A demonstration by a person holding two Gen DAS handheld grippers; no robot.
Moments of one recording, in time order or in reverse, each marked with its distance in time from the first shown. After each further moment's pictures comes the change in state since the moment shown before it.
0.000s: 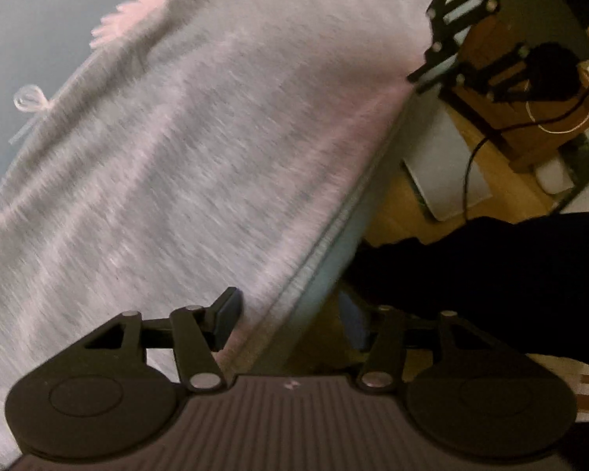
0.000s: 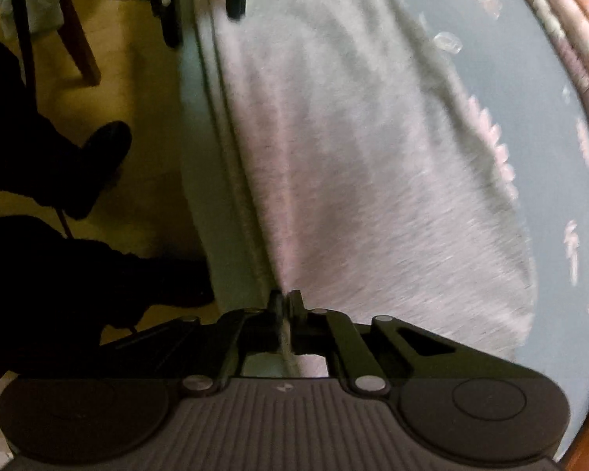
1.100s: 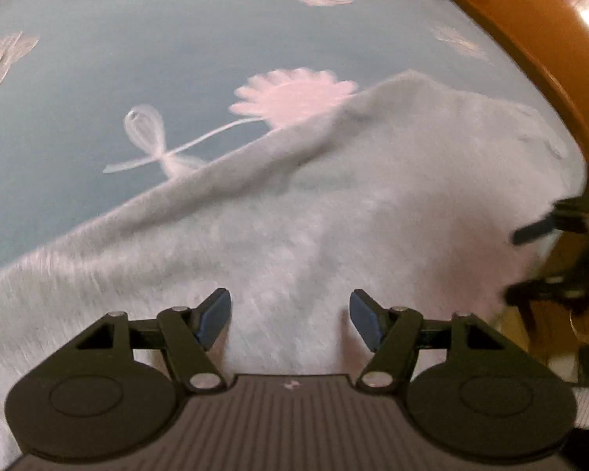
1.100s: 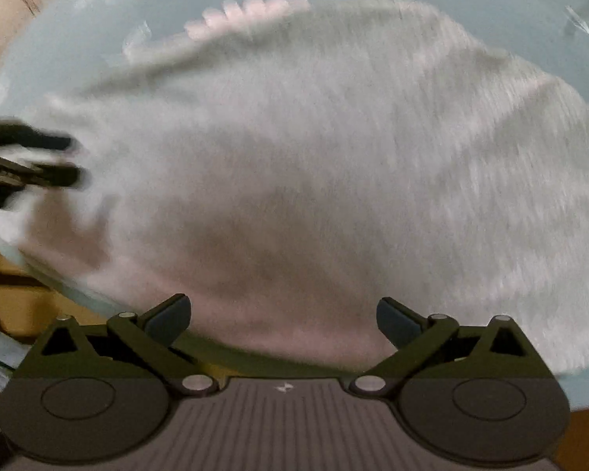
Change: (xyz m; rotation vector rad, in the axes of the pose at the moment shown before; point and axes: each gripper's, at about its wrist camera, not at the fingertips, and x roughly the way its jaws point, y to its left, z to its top) left arm 0.007 0.068 0.048 -0.508 -0.237 0.094; right arm 0.015 -0.107 -0.066 1.202 -0.177 0.293
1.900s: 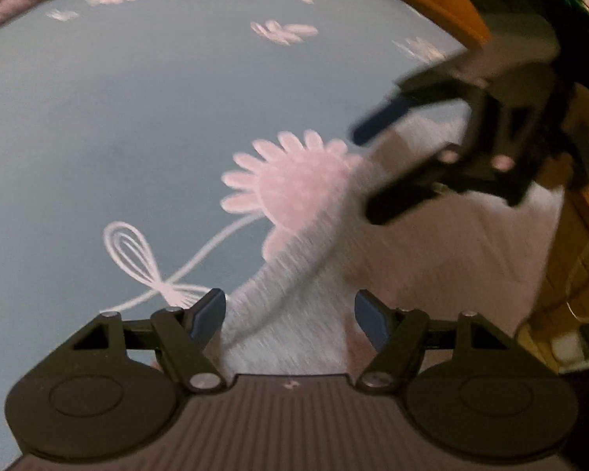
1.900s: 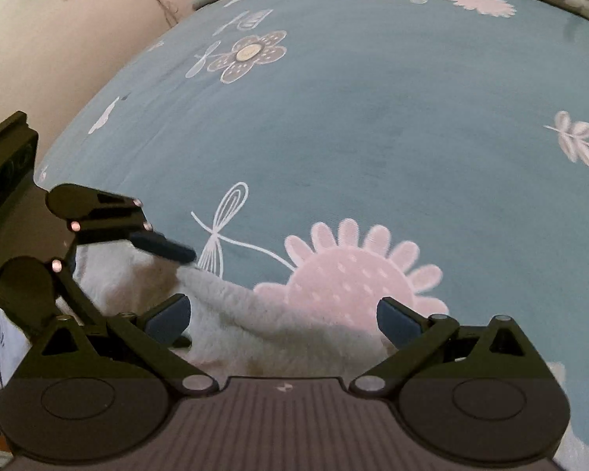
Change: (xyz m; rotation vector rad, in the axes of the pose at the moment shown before) left arm 0.018 0.023 0.085 0.207 -0.046 -0.104; right arm 0.020 0.032 0.183 -0.377 -0.111 0.246
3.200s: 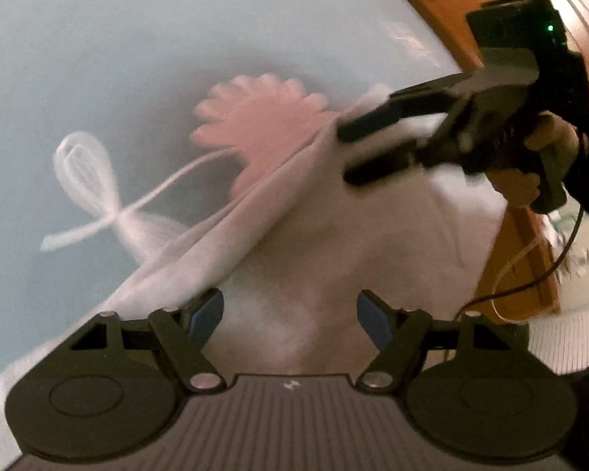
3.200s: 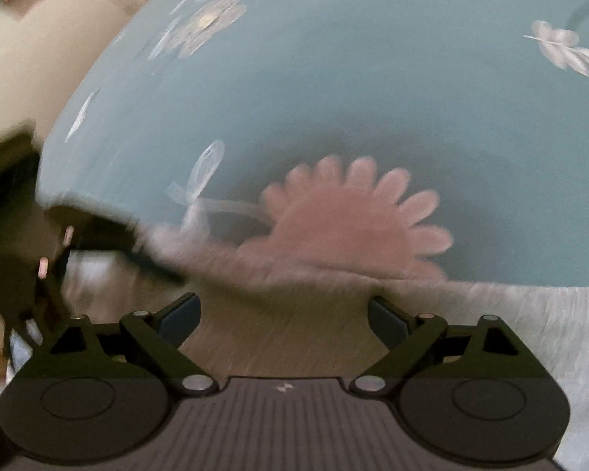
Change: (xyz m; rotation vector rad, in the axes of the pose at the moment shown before) left arm 0.015 0.032 -0.023 -0.189 0.101 -0.245; right arm 0.013 -0.027 -0.027 0.256 0.046 0.000
